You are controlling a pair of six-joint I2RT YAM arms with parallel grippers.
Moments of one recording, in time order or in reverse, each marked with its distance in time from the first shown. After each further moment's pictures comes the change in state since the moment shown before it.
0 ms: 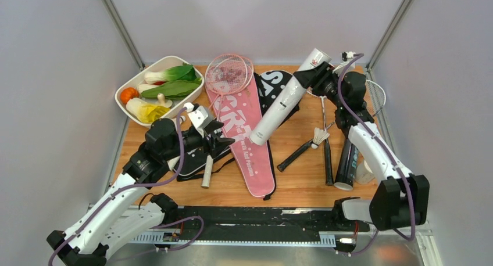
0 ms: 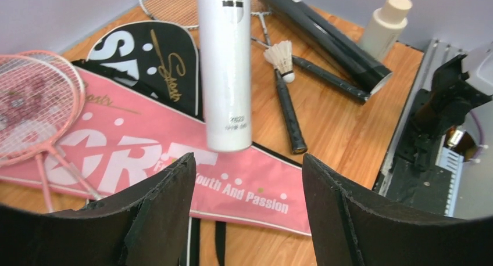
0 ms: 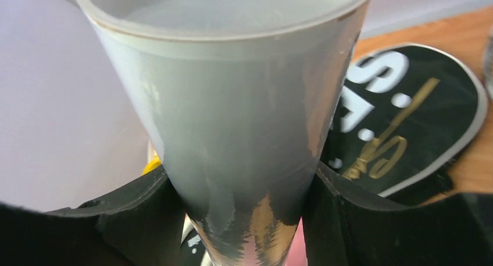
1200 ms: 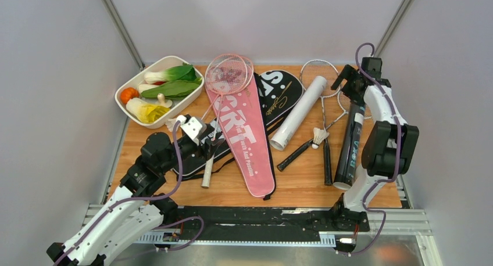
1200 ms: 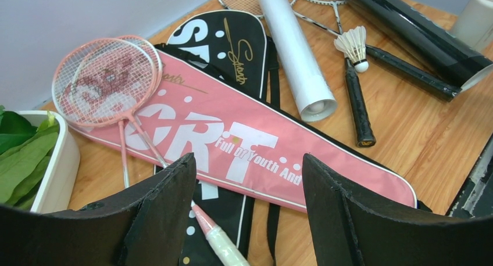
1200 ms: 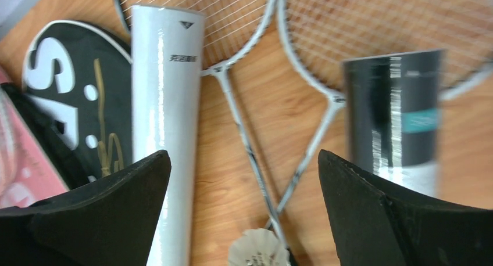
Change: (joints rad) left arm 0.000 -0.157 -0.153 0.015 -0.231 0.127; right arm -0.375 0.548 0.480 -0.744 0.216 -0.278
